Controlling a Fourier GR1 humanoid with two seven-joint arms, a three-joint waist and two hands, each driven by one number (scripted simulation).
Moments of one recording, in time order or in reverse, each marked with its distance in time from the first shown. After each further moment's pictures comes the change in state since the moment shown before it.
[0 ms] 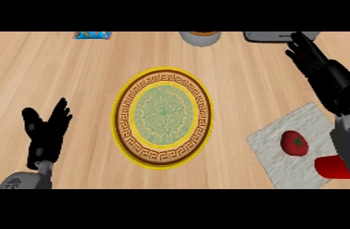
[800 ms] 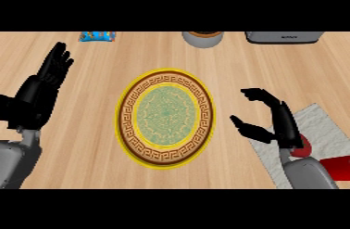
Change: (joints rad) left arm -0.208 0.095 0.000 -0.218 -0.046 -0.161 -0.142; right arm 0.180 0.195 0.223 0.057 0.483 -0.446 -0.152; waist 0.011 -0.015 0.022
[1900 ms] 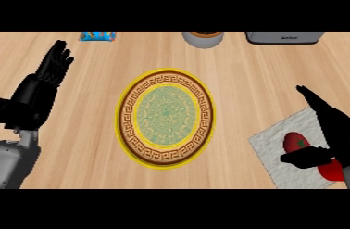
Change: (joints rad) left arm 0.004 -0.021 0.031 -0.035 -0.038 -0.047 0.012; right arm 0.125 -0.366 -0.012 -0.403 0.217 0.295 0.657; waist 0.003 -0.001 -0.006
